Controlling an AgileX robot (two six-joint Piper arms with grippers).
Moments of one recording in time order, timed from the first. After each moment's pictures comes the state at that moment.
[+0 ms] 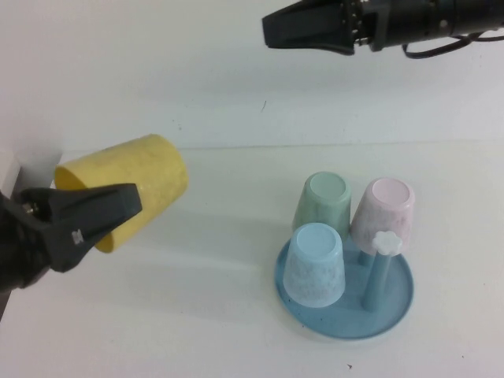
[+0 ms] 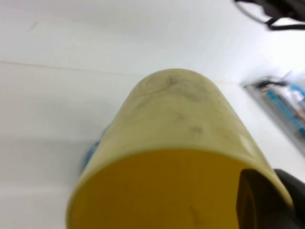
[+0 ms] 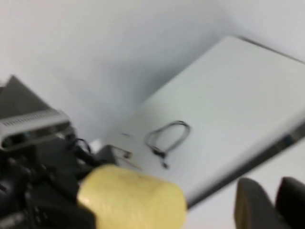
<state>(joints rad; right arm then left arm) 0.27 1.89 -1.80 1.42 1.27 -0.90 -0.06 0.82 -0.71 -1.27 0.78 0.66</state>
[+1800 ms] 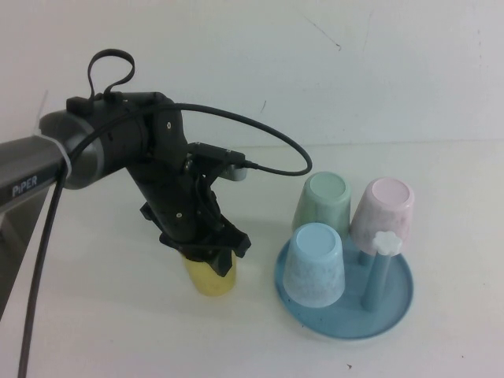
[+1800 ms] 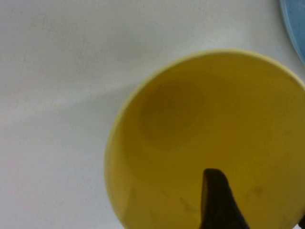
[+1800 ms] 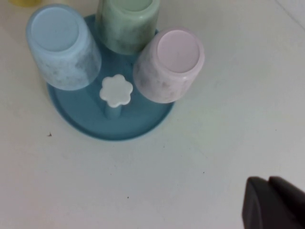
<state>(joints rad) 0.27 1.33 -1.50 0.10 1.30 -0.54 -0.42 1.89 -1.43 -0.26 1.04 0.21</state>
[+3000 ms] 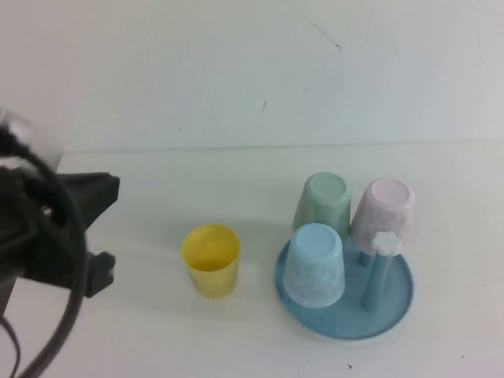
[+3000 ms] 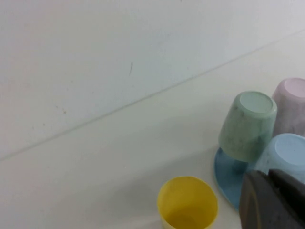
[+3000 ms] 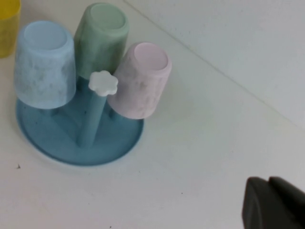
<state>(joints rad) 0.27 0.59 -0.70 0.06 0.77 -0.48 -0.42 0.84 -0.81 -0.29 0.47 0.25</state>
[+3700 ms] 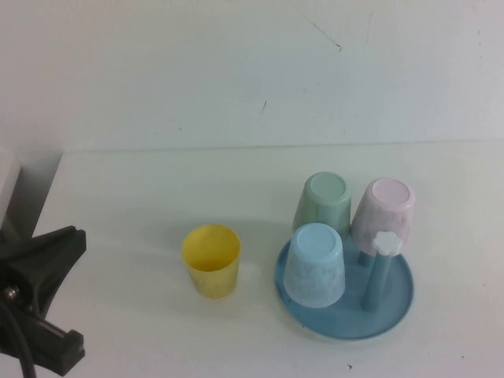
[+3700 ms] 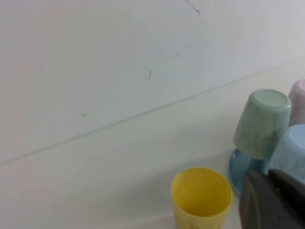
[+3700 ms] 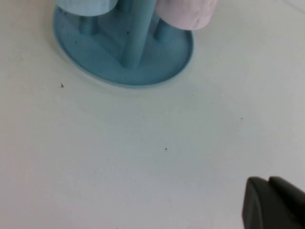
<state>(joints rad) 0.27 0.36 -0.40 0.09 0.80 -0.45 -0.42 0.59 -0.51 -0.30 0.26 0.26</state>
